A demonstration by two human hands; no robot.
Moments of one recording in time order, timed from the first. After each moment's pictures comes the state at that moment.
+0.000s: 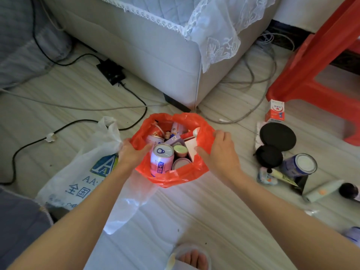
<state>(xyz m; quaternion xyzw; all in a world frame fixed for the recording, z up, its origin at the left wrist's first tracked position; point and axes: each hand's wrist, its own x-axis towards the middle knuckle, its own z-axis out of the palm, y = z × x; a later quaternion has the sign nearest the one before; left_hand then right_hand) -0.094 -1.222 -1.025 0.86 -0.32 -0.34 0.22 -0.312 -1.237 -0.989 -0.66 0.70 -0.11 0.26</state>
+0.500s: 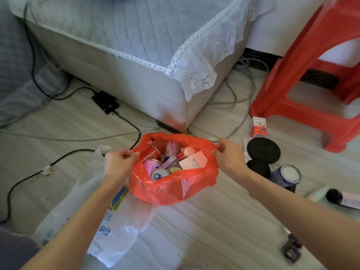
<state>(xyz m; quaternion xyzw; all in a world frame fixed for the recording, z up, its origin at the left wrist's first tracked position) -0.086 -1.241 -0.976 0.79 -0.40 -0.30 0.35 -0.349 -1.268 -0.955 -0.58 0.72 -0.20 0.32</state>
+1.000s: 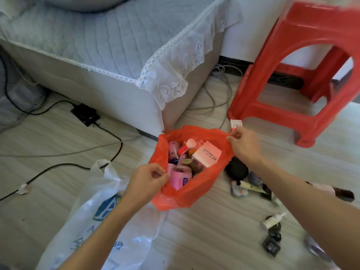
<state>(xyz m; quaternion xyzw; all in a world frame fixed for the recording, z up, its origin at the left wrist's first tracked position) -0.196 -1.214 -0.927 0.67 -0.57 -0.39 0.26 -0.443 -1.292 -0.933 -0.53 0.76 -0.29 0.25</state>
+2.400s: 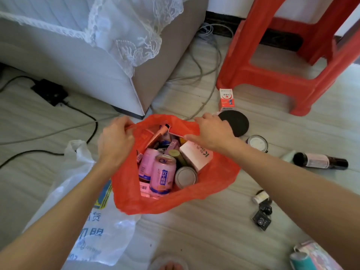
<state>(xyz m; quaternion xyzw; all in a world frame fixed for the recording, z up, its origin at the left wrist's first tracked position) -0.199 -1.287 -0.985 0.71 -0.66 -0.12 0.24 -0.427 -1.295 -0.984 -0.73 0.67 0.04 0.15</state>
